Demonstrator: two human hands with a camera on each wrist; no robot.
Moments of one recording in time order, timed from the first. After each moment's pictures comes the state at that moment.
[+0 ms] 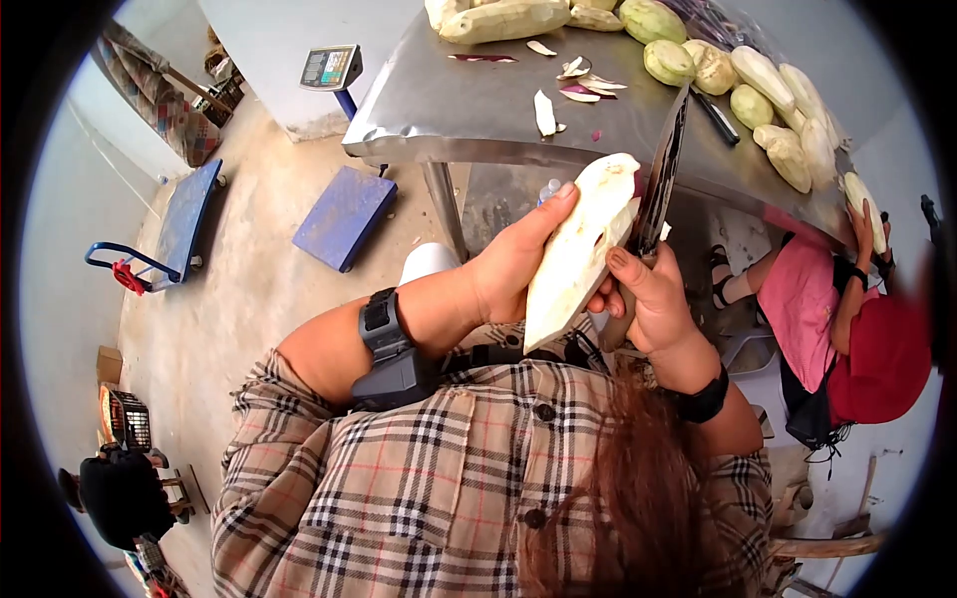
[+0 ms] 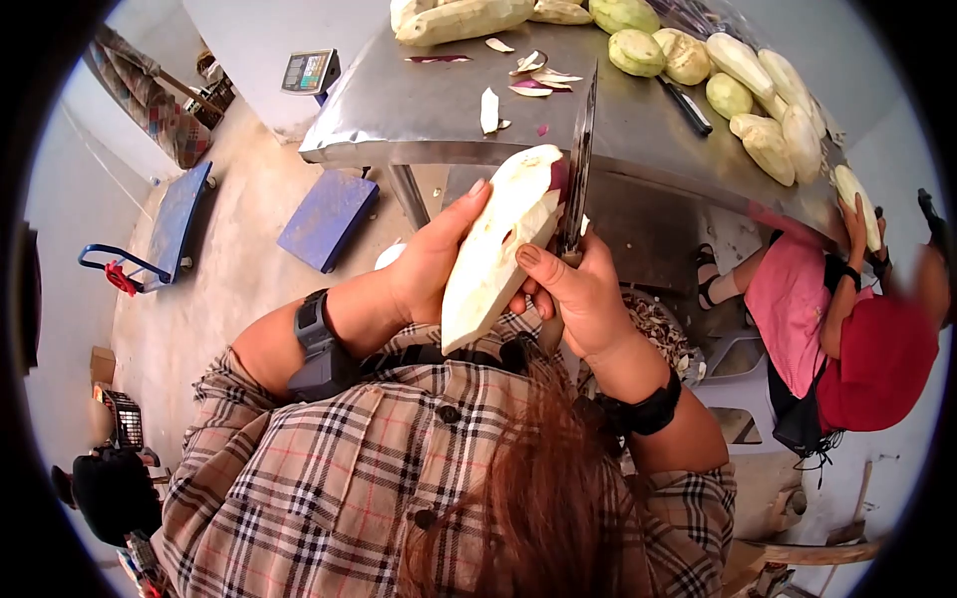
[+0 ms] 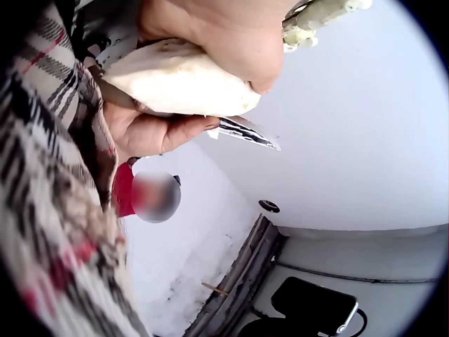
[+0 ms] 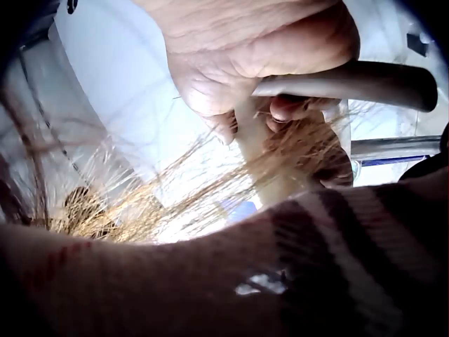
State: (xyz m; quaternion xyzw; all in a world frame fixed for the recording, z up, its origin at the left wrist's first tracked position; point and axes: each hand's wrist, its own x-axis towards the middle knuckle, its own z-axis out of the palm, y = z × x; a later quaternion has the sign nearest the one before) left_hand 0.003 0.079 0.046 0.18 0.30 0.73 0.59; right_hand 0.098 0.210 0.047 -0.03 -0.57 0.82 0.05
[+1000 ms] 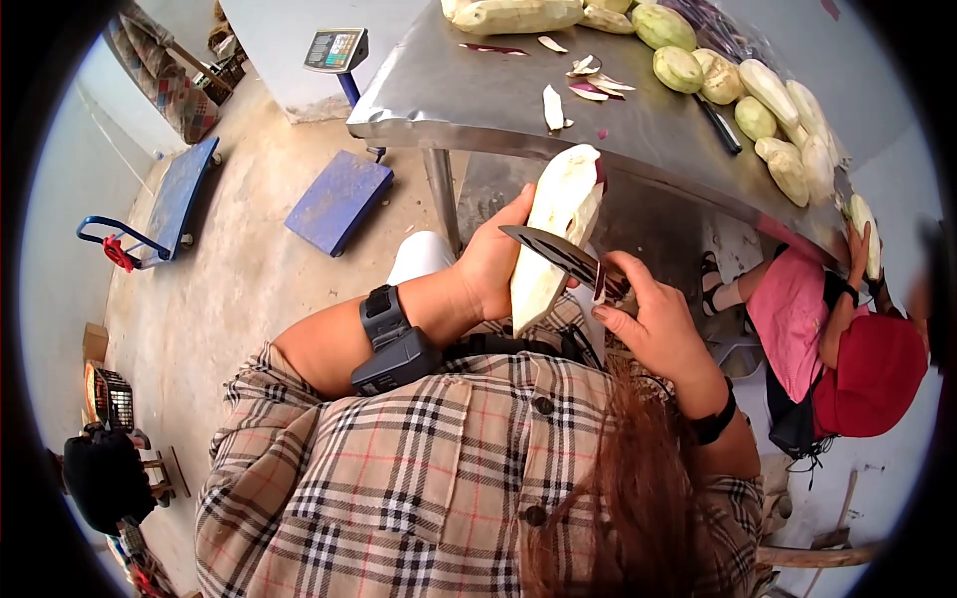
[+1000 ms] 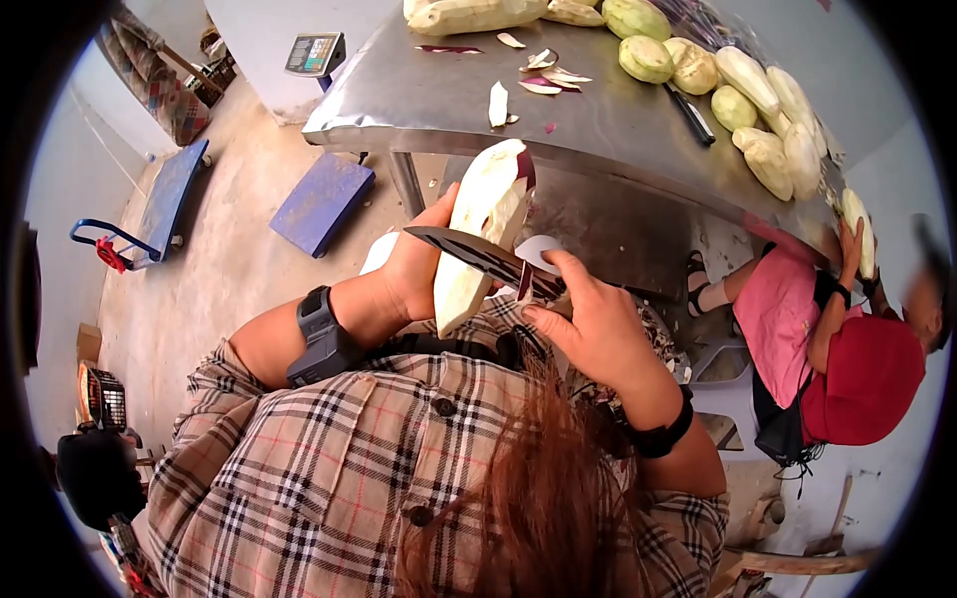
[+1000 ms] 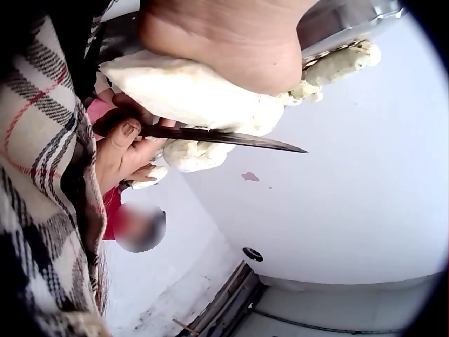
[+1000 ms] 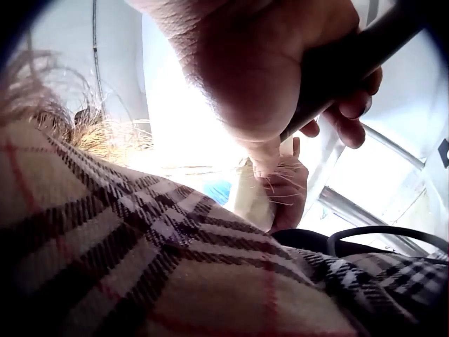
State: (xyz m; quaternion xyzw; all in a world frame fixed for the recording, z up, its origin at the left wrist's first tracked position) left_hand -0.007 0.067 0.010 0.05 0.24 0.80 0.55; right_hand 0.129 0.229 0.047 -0.01 -0.94 0.34 0.03
